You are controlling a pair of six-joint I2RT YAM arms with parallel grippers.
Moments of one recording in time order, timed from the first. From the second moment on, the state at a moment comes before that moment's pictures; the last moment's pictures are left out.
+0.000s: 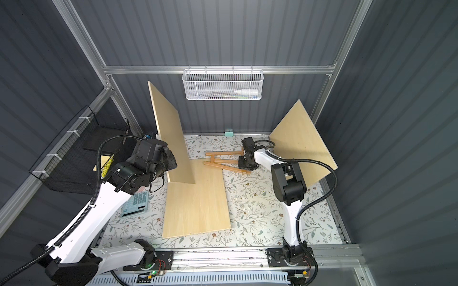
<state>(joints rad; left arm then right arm) -0.59 1.20 1.44 -0.94 -0.43 -0.64 0.35 2.12 1.57 -0.60 -0.14 0.40</state>
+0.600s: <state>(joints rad) -0.59 1.28 1.45 -0.87 -0.36 -0.63 0.16 1.77 1.48 -0.79 -0.60 0.49</state>
